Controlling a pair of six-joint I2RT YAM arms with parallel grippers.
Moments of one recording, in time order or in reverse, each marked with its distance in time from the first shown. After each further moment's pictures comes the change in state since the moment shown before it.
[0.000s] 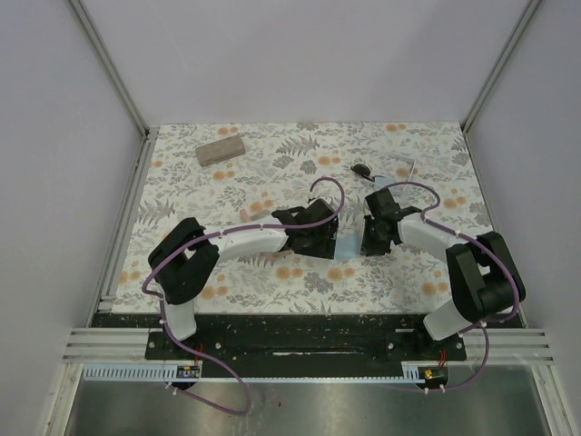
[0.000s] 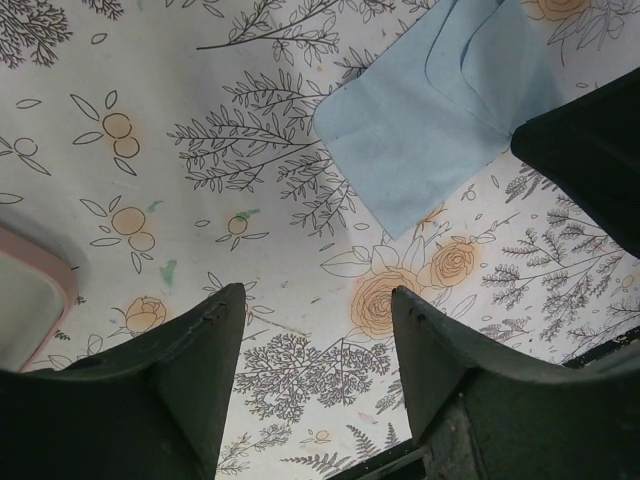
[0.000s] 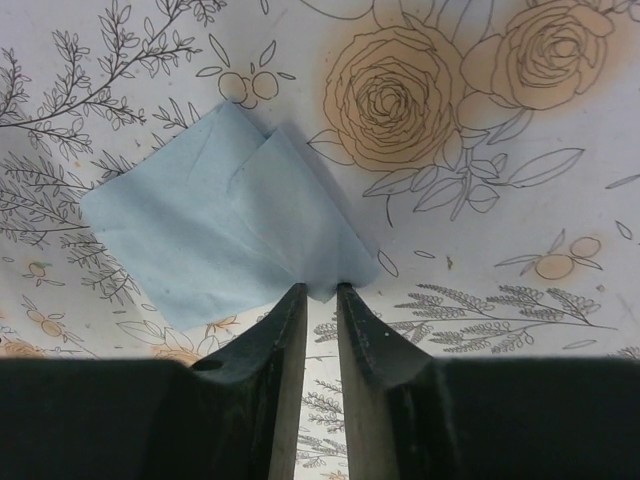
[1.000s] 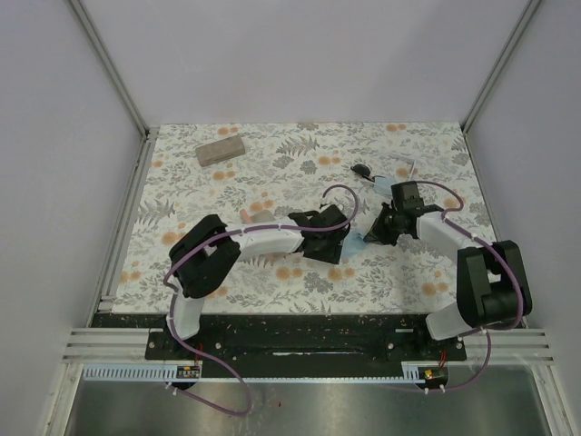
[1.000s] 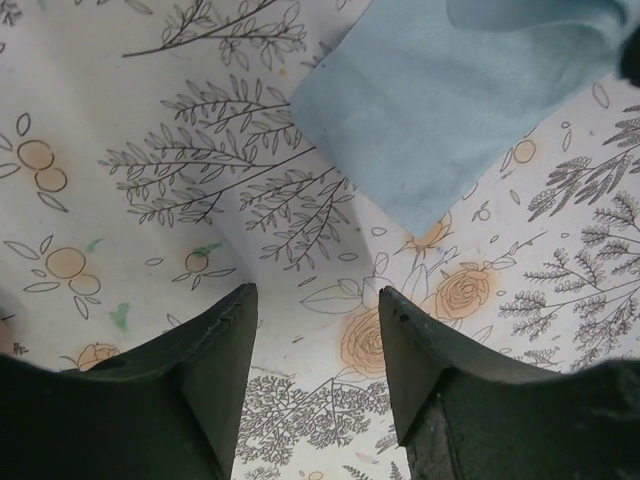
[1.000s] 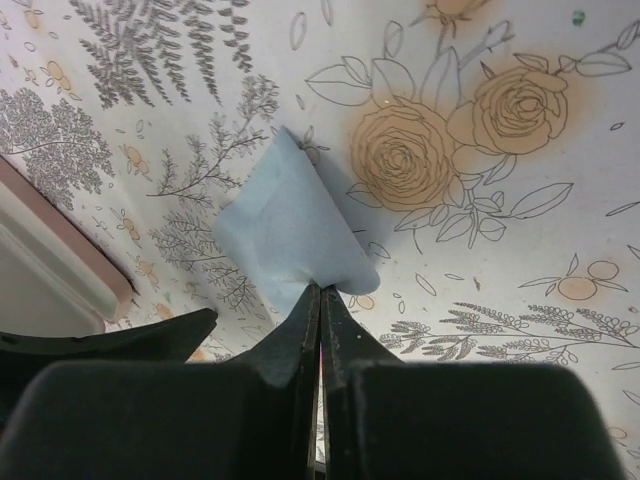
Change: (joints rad) left arm -0.031 0.121 0.078 -0.018 -0.007 0.020; right arm -0.163 -0.052 0.008 0.070 -0.212 0.143
